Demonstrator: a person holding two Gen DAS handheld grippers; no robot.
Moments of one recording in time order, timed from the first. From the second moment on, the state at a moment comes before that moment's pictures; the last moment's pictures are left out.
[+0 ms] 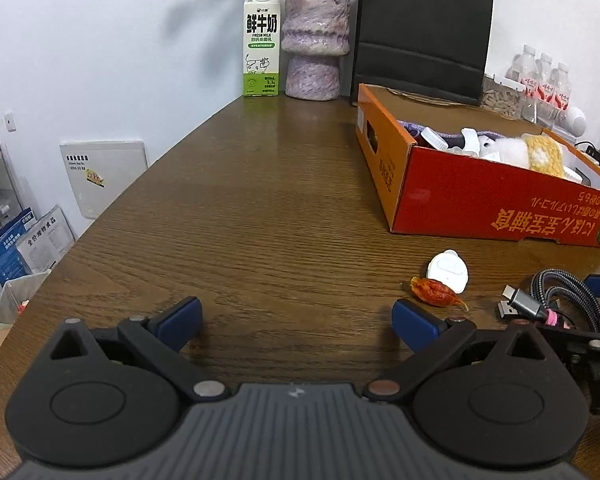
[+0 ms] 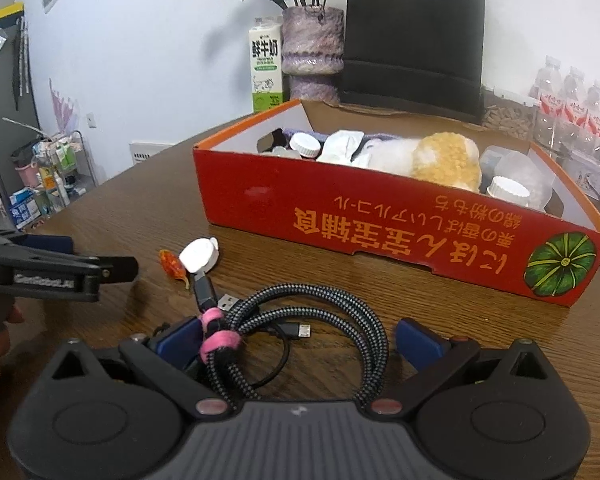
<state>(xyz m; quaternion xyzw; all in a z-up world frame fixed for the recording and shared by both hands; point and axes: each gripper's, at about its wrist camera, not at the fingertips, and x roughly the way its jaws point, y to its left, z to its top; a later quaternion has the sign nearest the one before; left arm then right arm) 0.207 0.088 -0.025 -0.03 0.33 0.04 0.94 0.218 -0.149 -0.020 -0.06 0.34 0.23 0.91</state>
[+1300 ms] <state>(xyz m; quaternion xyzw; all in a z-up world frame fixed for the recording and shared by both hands) 0.200 -0.020 -0.015 0.09 0.31 -0.04 0.95 0.221 -0.241 -0.006 0.02 0.26 0.18 0.95</state>
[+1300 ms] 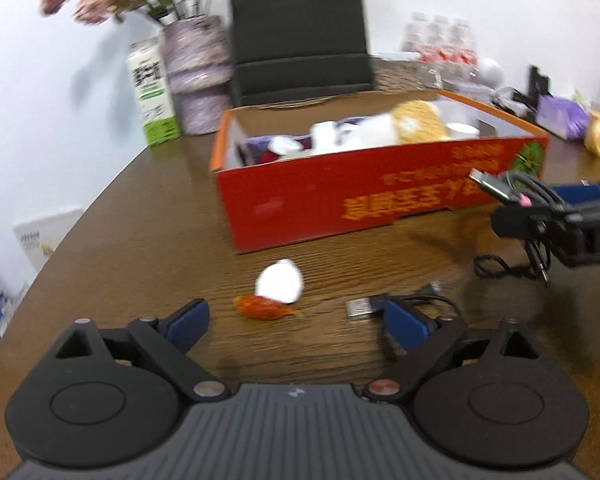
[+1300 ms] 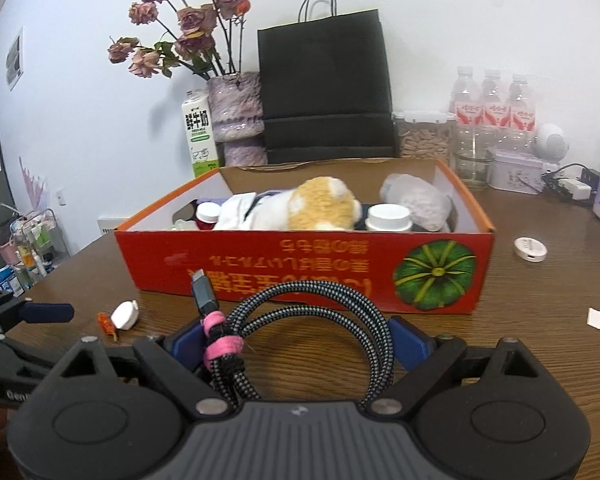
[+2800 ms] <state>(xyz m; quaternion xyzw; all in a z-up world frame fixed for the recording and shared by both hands) 0.211 -0.047 0.051 0.03 0.21 -0.10 0.97 0.210 -0.252 0.037 0.01 0.19 0.21 0.96</state>
